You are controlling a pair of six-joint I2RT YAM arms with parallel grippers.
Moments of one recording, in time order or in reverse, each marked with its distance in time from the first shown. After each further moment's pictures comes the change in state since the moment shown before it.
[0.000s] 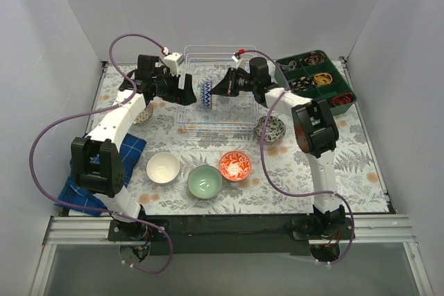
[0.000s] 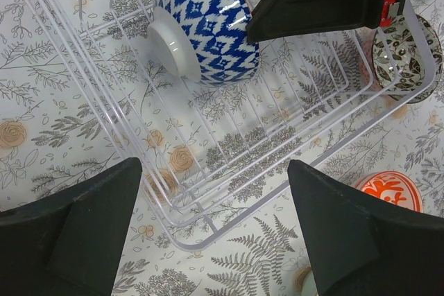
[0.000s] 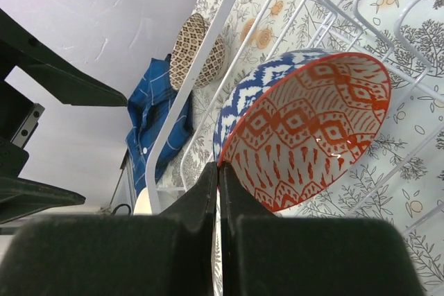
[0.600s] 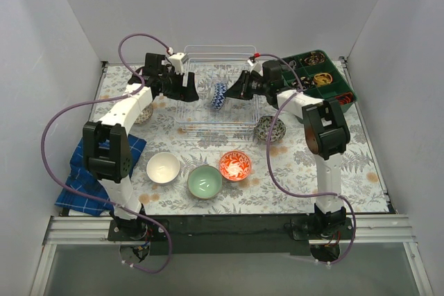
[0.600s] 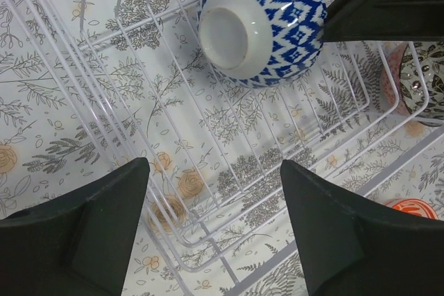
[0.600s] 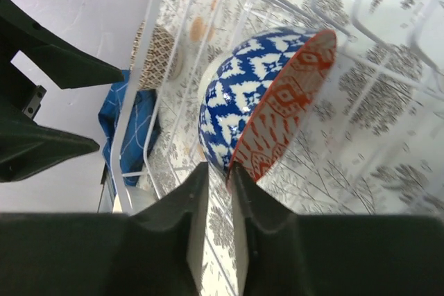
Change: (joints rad) left arm 0.000 0.149 0.077 0.031 0.000 -0.017; right arm -0.076 -0.082 -0.142 -0.041 0.051 -0.044
